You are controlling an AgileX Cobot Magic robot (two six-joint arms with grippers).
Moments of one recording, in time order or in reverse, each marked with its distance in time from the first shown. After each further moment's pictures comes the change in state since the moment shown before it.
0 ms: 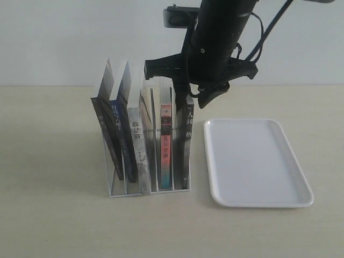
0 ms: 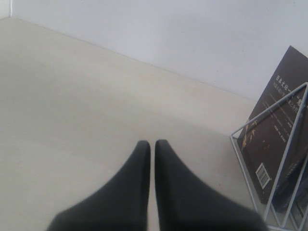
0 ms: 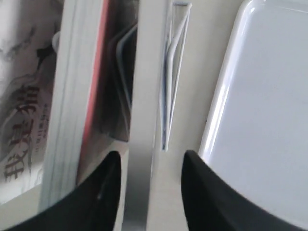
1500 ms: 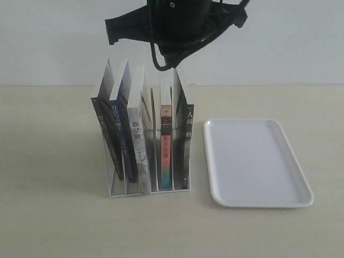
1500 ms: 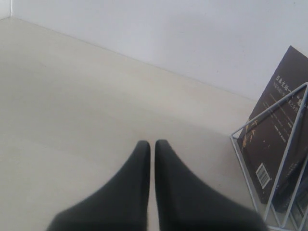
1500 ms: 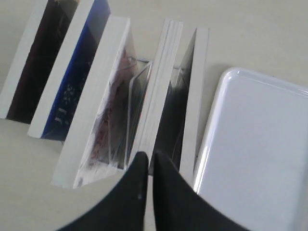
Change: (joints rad) left arm 0.000 0.000 0.000 0.000 0.000 0.000; right arm 0.200 -0.059 -0.148 -0.290 0.072 0.150
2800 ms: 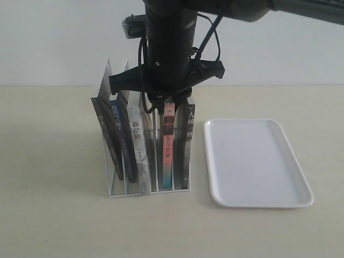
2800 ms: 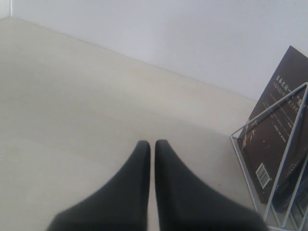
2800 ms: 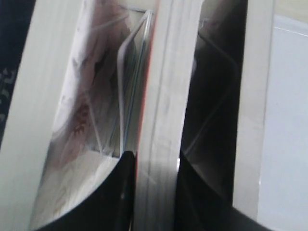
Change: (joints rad) left arm 0.000 0.000 0.000 0.000 0.000 0.000; right arm -0.034 0.188 -0.002 0.069 -0.003 0.022
